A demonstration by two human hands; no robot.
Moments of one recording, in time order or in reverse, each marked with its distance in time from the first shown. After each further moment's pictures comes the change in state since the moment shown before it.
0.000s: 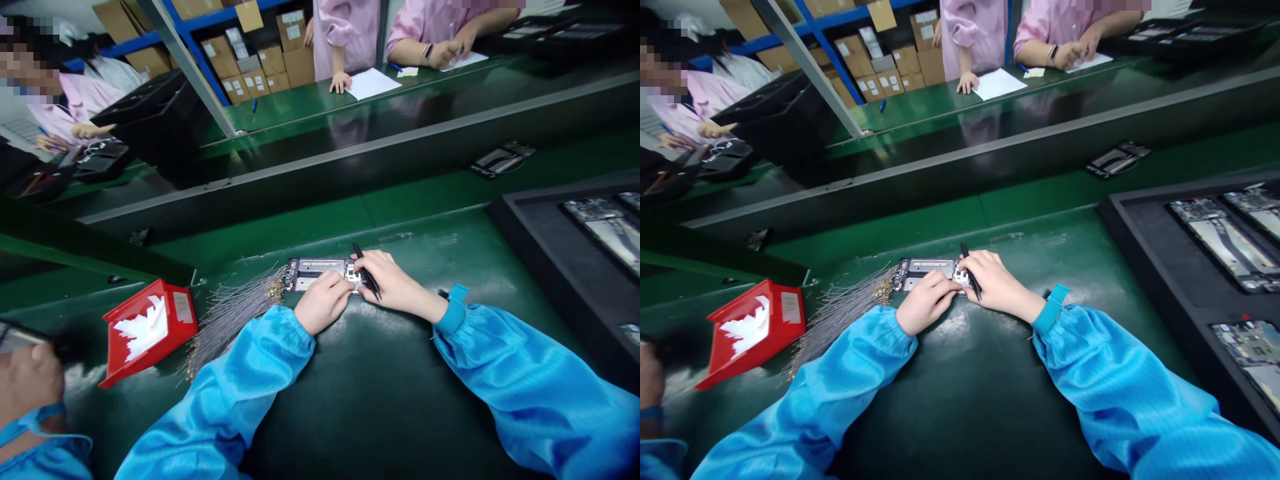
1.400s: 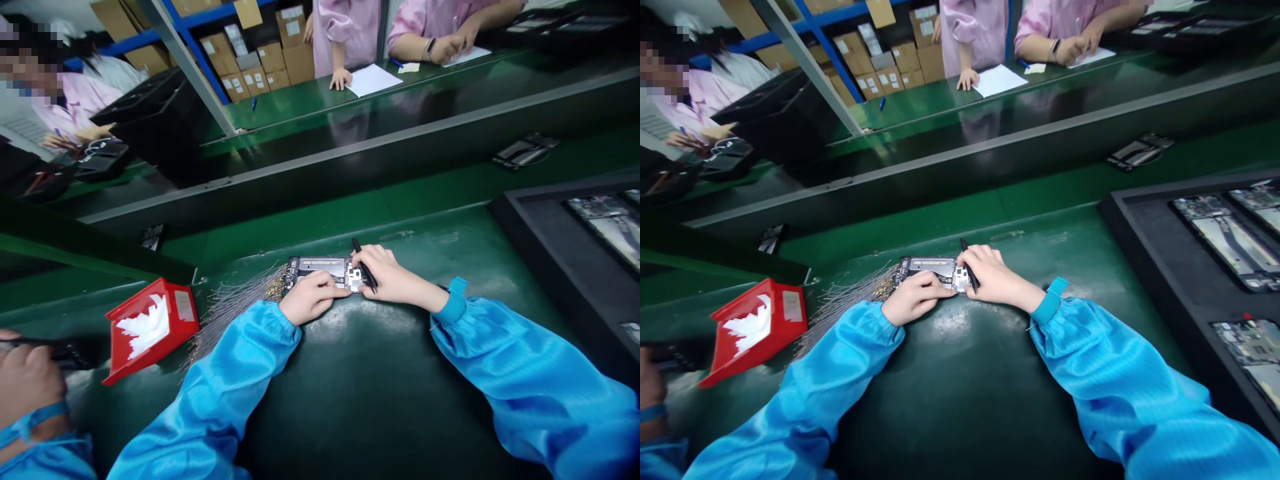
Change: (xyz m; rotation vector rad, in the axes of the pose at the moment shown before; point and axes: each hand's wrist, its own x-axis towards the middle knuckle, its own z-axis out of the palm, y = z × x) left_hand -0.013 -0.030 -0.019 -0.102 -0.165 0.113; right_hand 0.009 0.000 -0.008 -0.020 -0.140 0.051
